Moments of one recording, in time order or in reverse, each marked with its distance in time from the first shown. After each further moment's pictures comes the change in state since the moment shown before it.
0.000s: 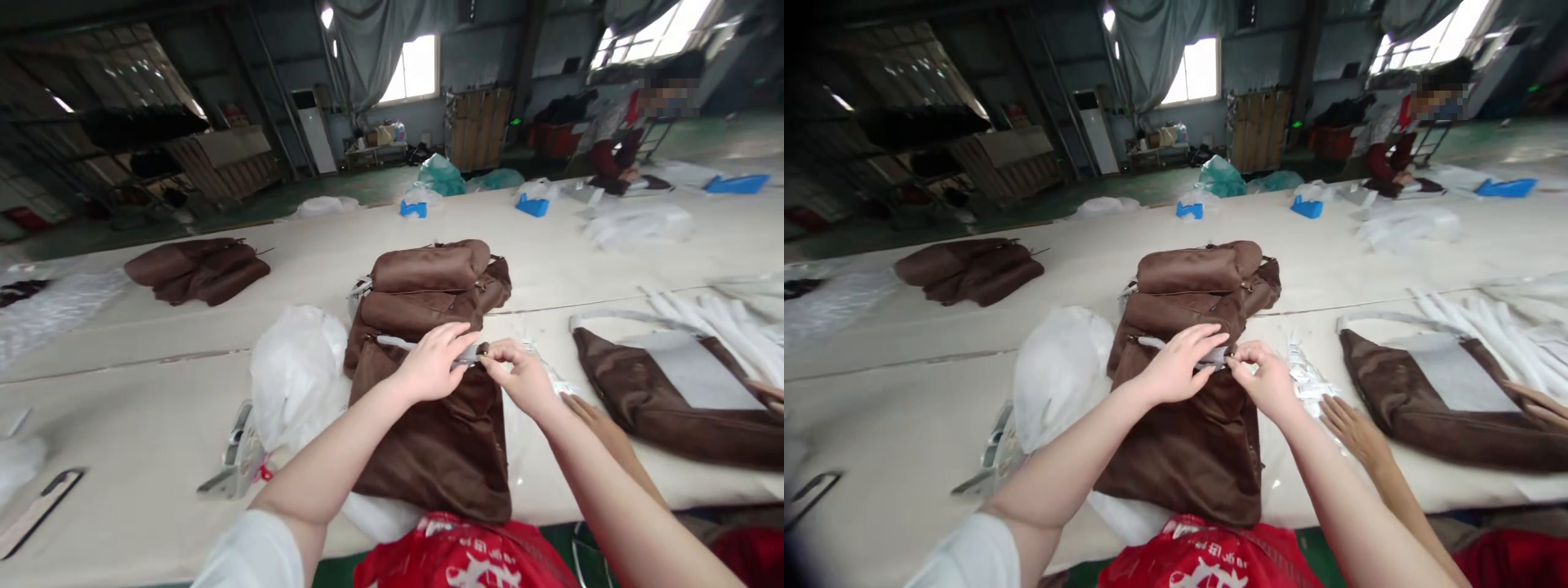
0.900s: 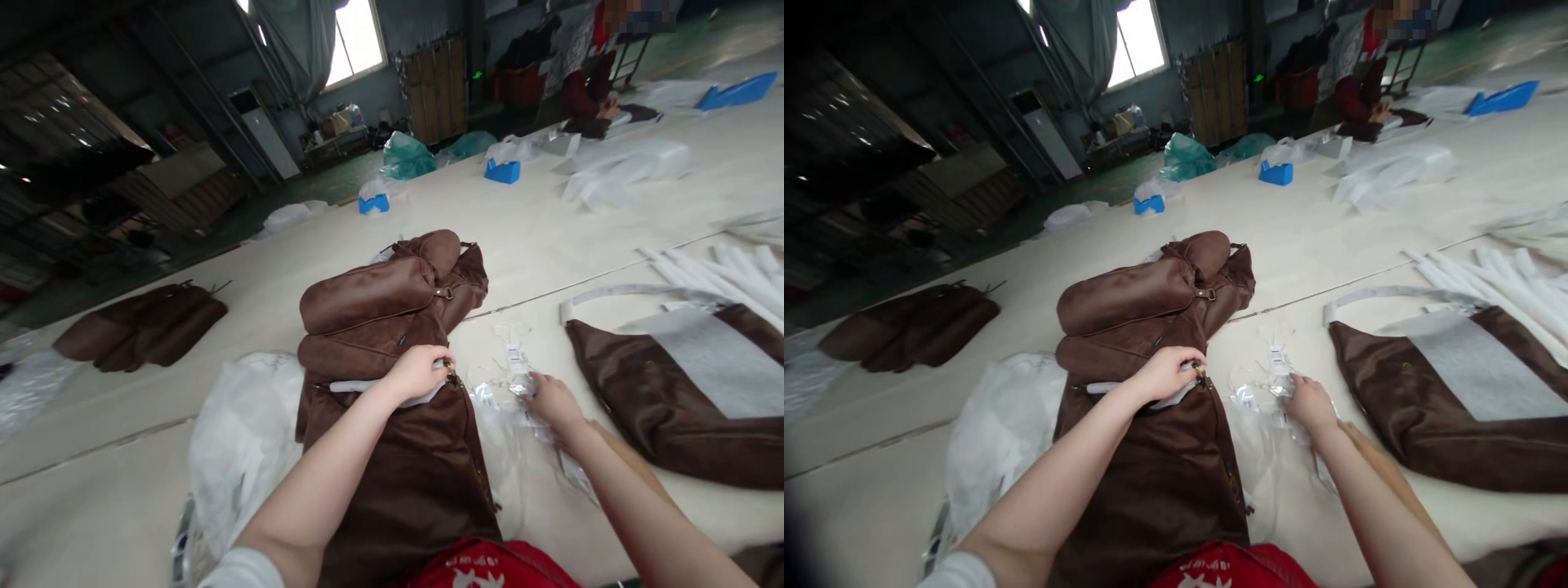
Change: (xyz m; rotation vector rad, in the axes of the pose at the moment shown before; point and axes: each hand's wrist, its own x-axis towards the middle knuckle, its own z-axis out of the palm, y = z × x) left_hand 0.139 -0.086 0.106 -0.146 -0.379 -0.256; right_hand -0.006 0.300 -0.047 -0.655 -0.217 0.602
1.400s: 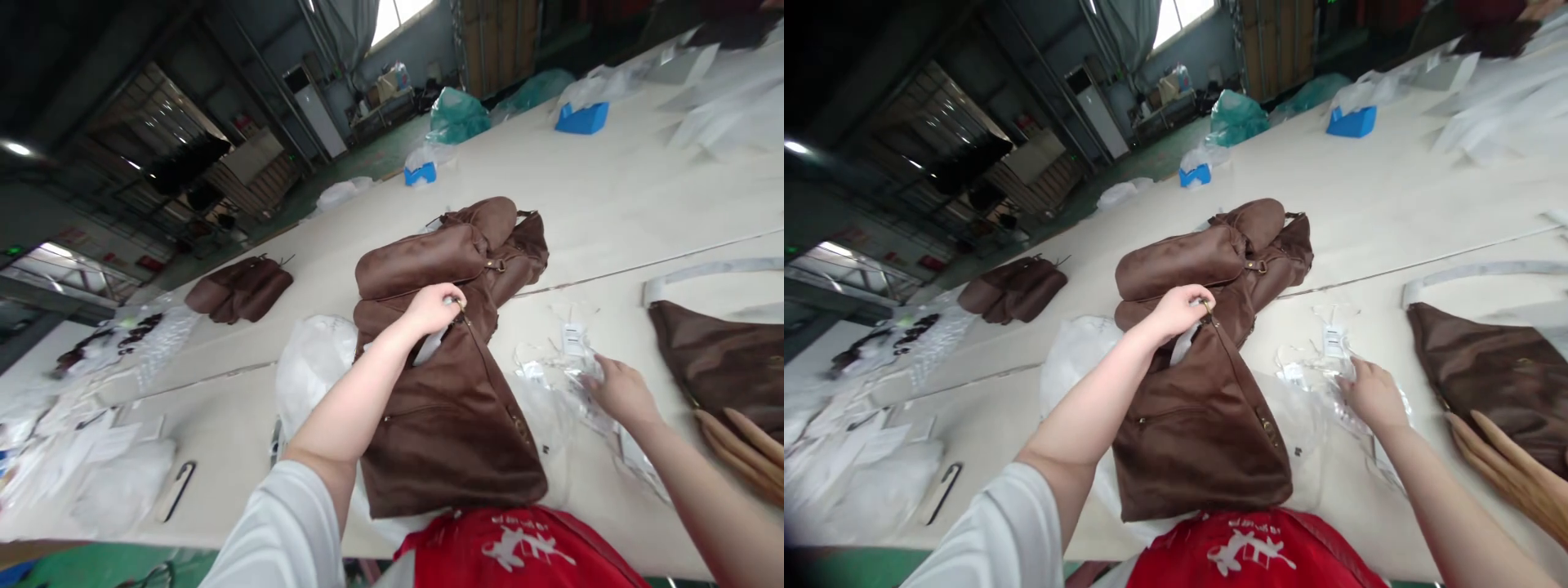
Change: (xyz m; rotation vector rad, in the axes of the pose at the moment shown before) left_hand -0.014 -0.008 -0.066 -0.013 0.233 -0.257; right_hand -0.009 0.004 0.007 -0.068 0.104 -0.155
